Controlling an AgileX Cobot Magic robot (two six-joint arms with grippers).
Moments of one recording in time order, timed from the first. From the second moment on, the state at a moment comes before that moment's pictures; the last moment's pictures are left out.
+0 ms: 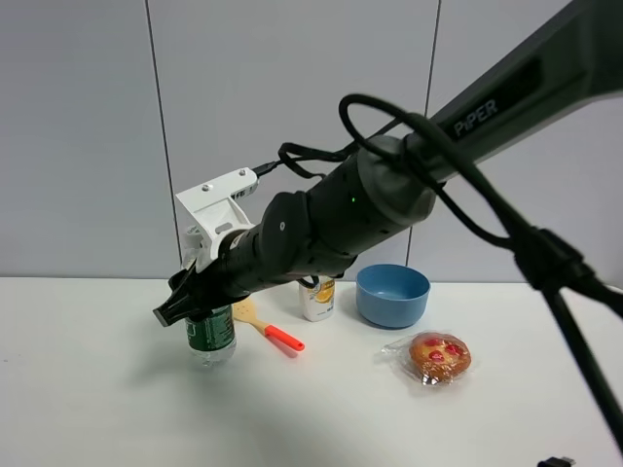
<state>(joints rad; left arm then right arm) 0.01 -0.01 -0.51 -0.02 1.05 0.00 0.83 2.19 -1.46 0.41 -0.13 -0.59</state>
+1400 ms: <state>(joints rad) 0.01 -0.01 -0.51 -0.02 1.05 0.00 0.83 1.37 -1.39 -0.34 0.80 0.09</state>
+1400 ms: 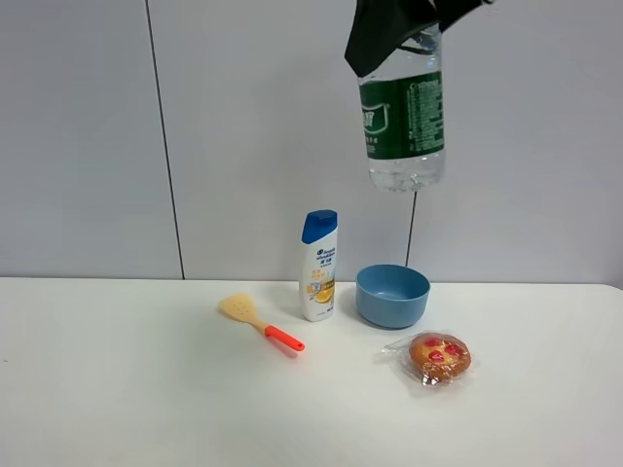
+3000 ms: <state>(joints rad) 0.01 -0.01 -0.51 -0.02 1.05 0.00 0.56 1.30 -0.33 -0.12 -0.20 -0.08</state>
